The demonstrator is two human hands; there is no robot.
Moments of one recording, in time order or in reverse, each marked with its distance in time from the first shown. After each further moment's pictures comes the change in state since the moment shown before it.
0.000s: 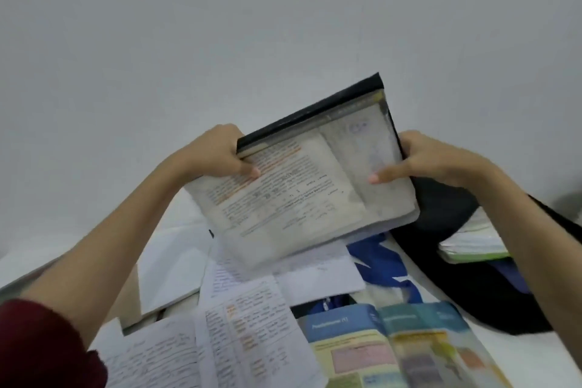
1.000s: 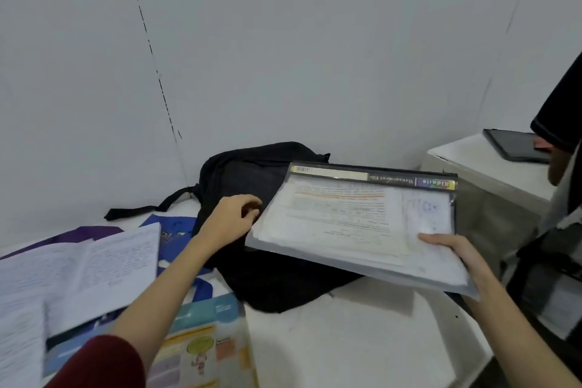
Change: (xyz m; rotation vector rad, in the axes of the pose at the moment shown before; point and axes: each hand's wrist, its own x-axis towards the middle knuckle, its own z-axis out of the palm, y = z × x) left_hand 0.097 0.259 0.298 -0.226 0.043 0.230; right_hand -0.269 0.297 -0.201 1.054 0.523 0.498
